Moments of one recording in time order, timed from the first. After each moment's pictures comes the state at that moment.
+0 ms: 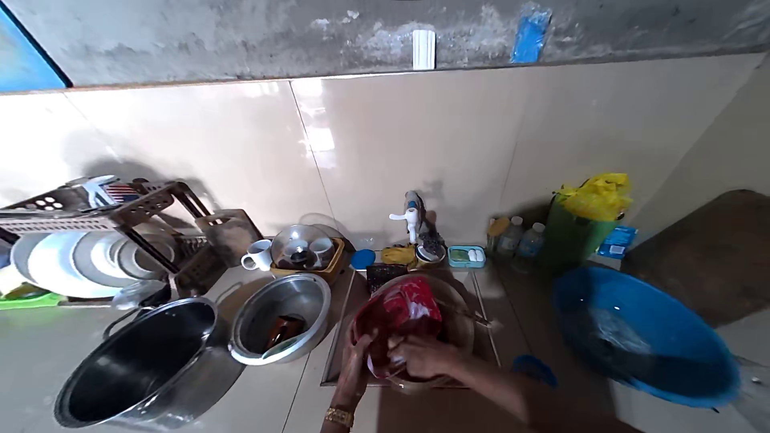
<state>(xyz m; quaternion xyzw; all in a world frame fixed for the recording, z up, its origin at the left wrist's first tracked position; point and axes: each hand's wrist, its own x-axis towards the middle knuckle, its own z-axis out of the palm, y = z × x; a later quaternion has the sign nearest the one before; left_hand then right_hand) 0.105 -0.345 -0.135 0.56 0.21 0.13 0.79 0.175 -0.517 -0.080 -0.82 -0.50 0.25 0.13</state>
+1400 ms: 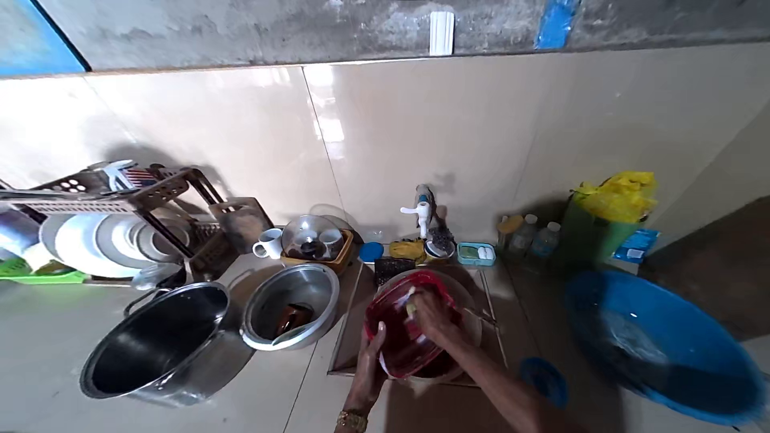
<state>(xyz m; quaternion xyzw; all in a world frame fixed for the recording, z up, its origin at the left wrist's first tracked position) 0.090 -0.370 -0.125 0.47 0.22 0.06 0.86 0.205 -0.493 -0.072 -0.92 -0.29 0.15 0.21</state>
